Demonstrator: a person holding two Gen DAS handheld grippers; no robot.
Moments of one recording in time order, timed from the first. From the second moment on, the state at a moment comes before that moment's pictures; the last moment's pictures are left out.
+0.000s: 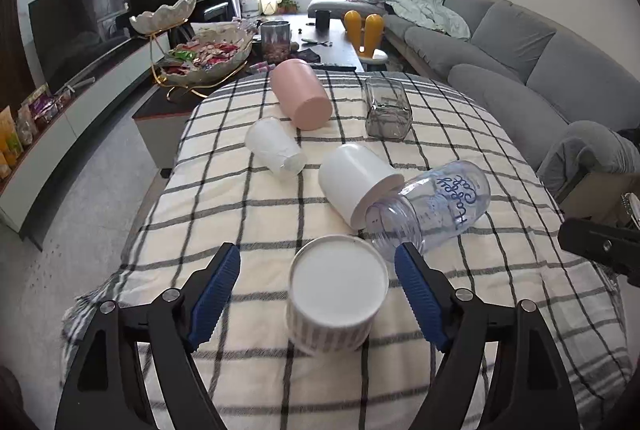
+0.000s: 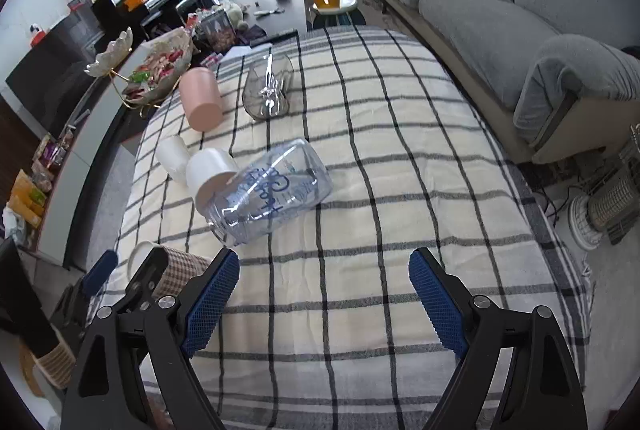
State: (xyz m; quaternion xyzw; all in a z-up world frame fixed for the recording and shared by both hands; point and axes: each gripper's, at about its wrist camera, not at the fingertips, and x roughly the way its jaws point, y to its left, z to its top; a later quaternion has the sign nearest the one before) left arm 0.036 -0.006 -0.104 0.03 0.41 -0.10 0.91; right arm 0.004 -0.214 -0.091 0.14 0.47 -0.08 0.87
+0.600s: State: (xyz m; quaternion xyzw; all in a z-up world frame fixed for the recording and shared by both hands) left arm 0.009 0.024 -0.047 0.00 0.43 -0.04 0.90; right arm -0.023 -0.183 -0.039 0.06 0.37 -0.11 0.92
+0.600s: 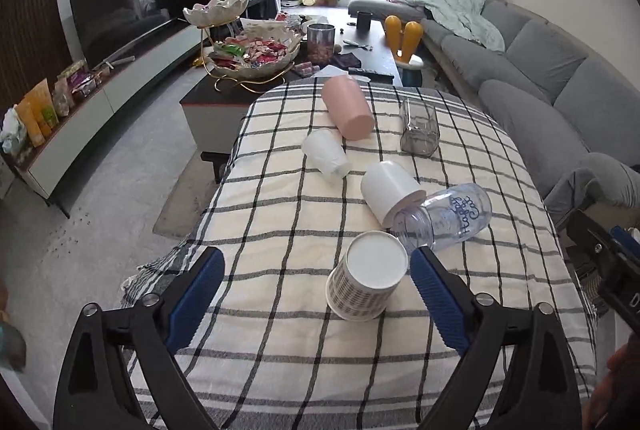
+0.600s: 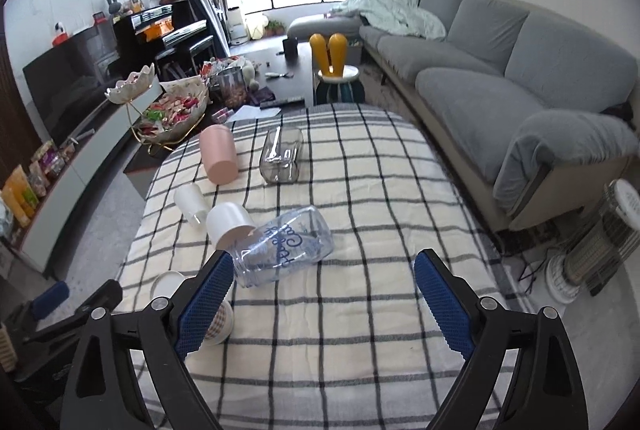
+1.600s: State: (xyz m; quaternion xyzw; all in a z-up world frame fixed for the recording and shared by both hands) left arm 0.000 0.024 -0.033 0.02 0.41 -0.01 0.91; right arm -0.031 -0.181 -0.035 0.05 0.36 -0.12 0.92
